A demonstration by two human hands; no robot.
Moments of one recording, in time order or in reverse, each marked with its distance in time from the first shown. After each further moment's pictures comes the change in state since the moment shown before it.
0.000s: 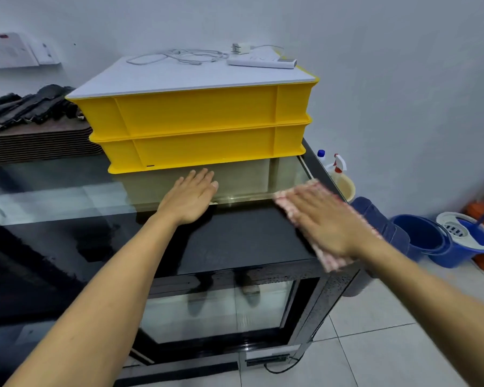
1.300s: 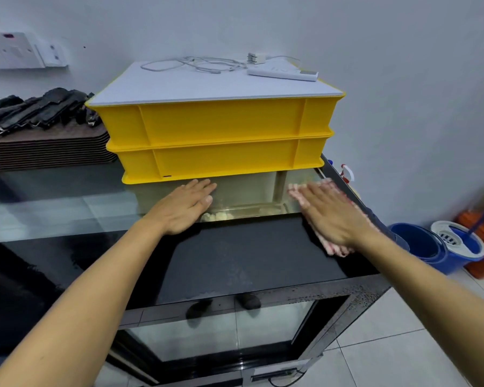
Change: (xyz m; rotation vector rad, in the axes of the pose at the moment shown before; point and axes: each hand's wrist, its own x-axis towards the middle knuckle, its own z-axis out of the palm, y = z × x) left_hand 0.008 -0.081 -0.022 -0.038 -0.050 0.212; right_hand 0.062 -0.022 0.002 -0.013 0.020 0.107
